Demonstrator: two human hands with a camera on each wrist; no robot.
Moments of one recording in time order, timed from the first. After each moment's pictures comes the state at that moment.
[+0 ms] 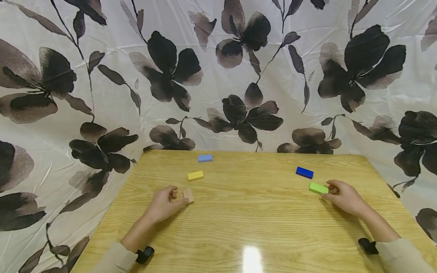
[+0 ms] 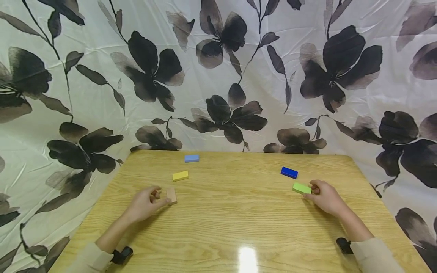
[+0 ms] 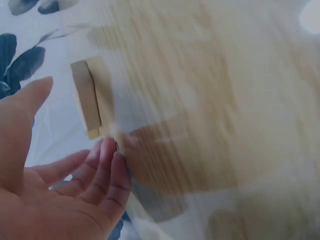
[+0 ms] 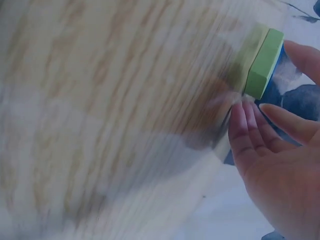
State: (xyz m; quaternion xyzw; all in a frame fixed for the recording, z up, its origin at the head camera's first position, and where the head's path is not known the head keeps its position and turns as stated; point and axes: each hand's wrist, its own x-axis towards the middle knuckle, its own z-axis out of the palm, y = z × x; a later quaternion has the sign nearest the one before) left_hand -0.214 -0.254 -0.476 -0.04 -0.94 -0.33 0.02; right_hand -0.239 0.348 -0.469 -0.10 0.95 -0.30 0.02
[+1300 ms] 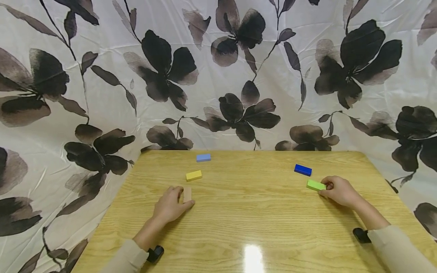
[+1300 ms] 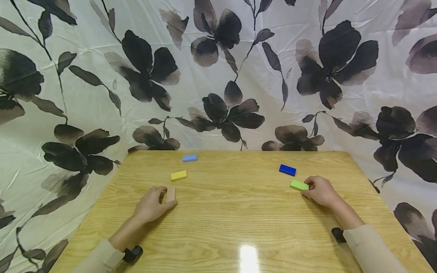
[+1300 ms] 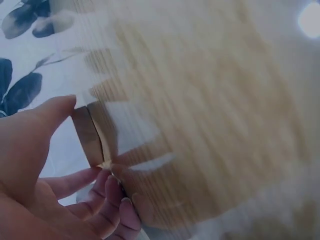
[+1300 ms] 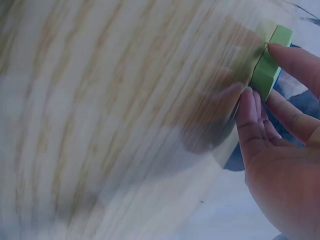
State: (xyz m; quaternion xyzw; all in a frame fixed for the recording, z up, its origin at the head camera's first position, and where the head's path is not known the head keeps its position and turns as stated) left_hand -0.215 -0.223 -0.483 -0.01 -0.97 -0.23 0.00; right_hand -0.256 0.348 -0.474 -0.11 0.96 -0.28 0.02
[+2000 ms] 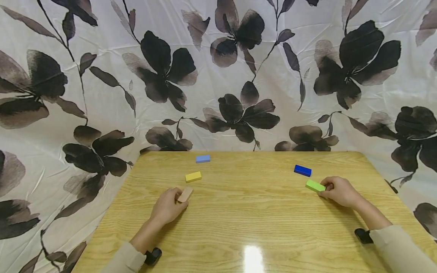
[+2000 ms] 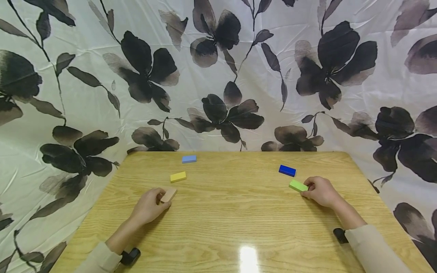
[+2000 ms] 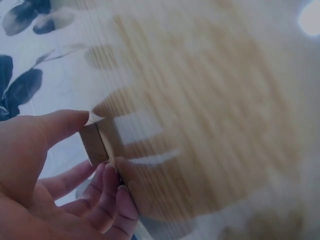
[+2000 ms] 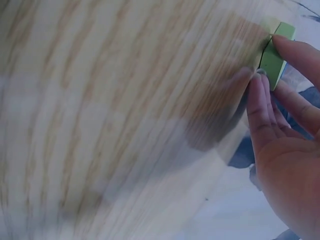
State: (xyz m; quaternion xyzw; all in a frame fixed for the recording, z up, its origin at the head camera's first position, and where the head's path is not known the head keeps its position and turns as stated) left_hand -0.218 -0.229 -0.483 -0.01 -0.97 -0.26 0.01; right_hand -0.257 0.350 -0.473 -0.12 0.95 -0.29 0.02
